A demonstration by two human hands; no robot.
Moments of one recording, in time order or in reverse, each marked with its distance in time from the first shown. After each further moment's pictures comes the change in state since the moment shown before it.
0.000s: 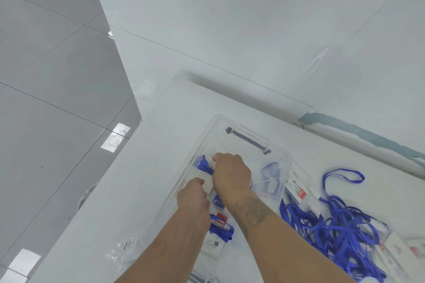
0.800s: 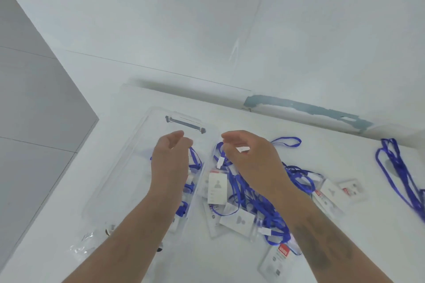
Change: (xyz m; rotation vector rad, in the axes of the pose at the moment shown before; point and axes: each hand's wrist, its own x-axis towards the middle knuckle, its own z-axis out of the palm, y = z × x) left_hand -0.100 -0.034 0.035 0.446 -0.230 0.710; right_hand -0.128 0.137 -0.090 0.747 0.294 0.002
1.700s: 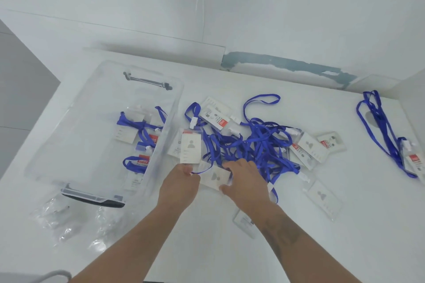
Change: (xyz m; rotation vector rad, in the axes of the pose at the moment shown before) left_hand -0.033 -0.165 0.043 0.752 -0.241 -0.158; right_hand -0.084 0.175 0.049 -0.483 -0.221 0.249
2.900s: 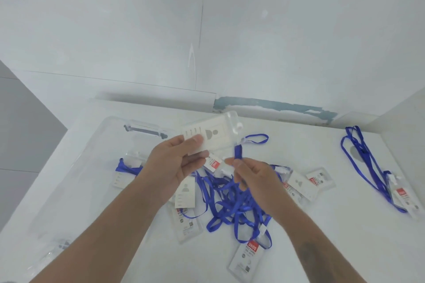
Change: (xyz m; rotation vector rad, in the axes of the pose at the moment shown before) left_hand -0.041 0.136 -0.090 -0.938 -0.317 0.244; right_hand -0.017 -0.023 -0.144 0.840 0.059 -0.105
